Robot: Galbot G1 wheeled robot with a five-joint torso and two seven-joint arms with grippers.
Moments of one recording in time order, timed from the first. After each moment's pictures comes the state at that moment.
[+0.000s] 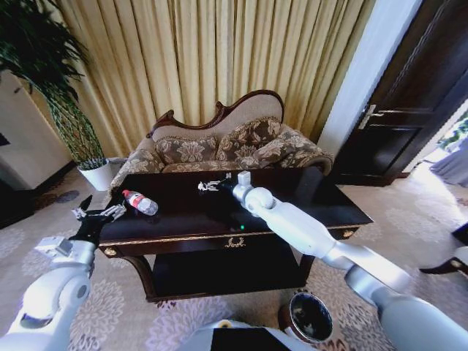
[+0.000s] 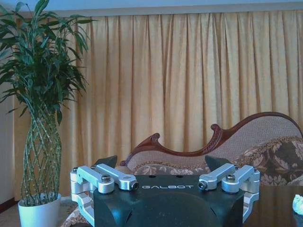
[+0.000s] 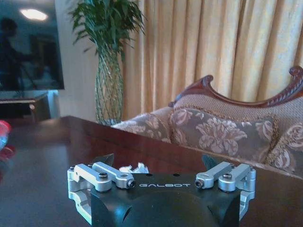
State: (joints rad) left arm 1.60 -1.01 -0.96 -2.22 -0.65 0.14 -0.13; right arm -0.28 1.17 -0.46 1.37 0.87 -0.23 0.05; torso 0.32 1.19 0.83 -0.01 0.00
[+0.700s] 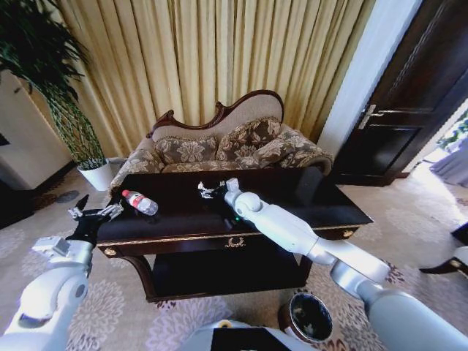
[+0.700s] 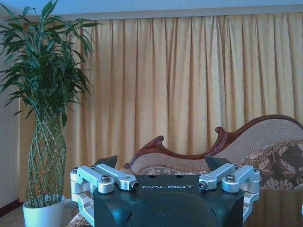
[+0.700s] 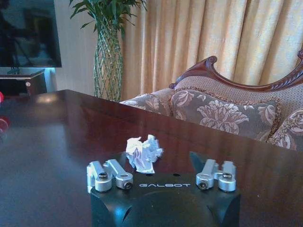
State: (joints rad) left arm 1.60 -1.03 -0.96 -2.21 -0.65 0.13 -0.13; right arm -0.25 1.22 -0.54 1.30 0.86 -0.26 0.09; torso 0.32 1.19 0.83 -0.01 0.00
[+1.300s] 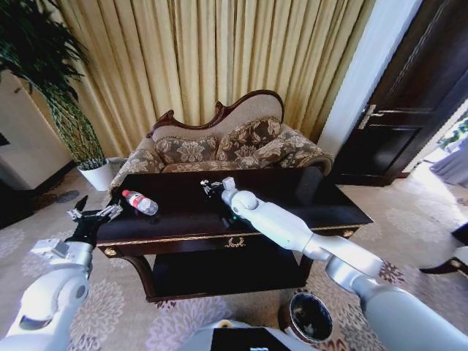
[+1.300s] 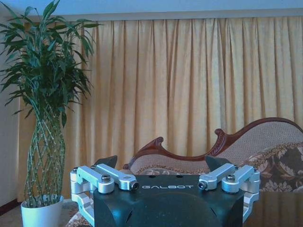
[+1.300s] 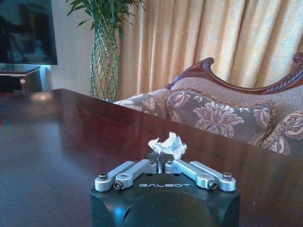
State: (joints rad) left arm 1.60 -1.04 -0.96 -2.20 -0.64 0.12 -0.12; right arm -0.23 1.22 -0.56 1.29 0.86 -0.26 0.11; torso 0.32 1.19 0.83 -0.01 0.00
